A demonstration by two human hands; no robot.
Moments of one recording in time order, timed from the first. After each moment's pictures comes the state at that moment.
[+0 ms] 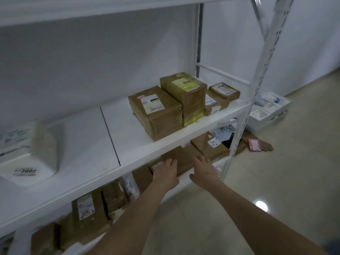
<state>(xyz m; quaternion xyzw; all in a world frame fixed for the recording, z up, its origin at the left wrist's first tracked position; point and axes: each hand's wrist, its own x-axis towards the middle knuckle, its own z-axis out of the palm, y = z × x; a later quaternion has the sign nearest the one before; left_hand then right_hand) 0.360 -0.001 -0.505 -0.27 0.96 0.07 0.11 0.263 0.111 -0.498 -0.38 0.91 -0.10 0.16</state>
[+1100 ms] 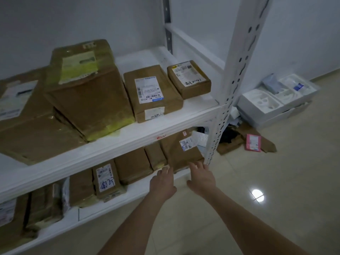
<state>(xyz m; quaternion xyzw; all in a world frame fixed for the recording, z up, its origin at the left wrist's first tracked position) 0.029 0.073 -0.660 -0.37 0.90 0.16 0.19 -0.088 0.159 -0.665 -0.41 0.87 -0.05 0.26</state>
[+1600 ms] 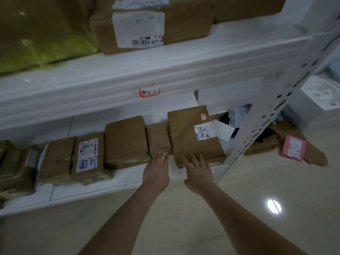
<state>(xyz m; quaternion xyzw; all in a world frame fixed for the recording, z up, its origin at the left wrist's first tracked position) 0.000 0.013 -0.842 -0.44 0.88 0.08 0.17 -0.129 0.082 -0.868 -0.55 0.79 0.06 0.27</state>
